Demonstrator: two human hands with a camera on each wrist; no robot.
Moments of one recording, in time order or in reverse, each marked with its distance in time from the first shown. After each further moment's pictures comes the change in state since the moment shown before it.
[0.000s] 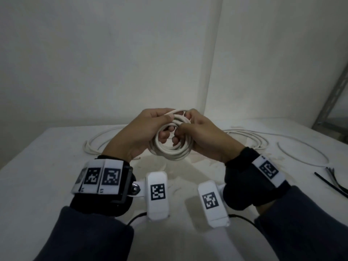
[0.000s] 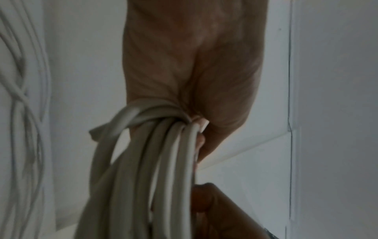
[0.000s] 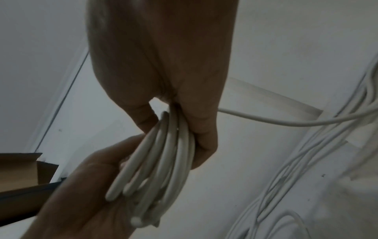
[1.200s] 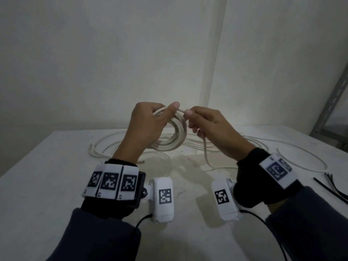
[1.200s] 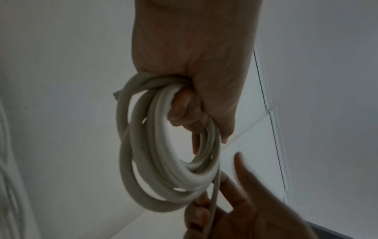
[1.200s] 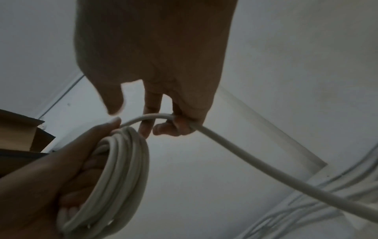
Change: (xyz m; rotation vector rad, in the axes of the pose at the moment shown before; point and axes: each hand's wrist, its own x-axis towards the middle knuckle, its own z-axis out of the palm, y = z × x) left_hand -0.003 0.014 -0.002 0.461 0.468 0.349; right_hand -0.007 -0.017 -0.013 -0.558 0.109 -0.311
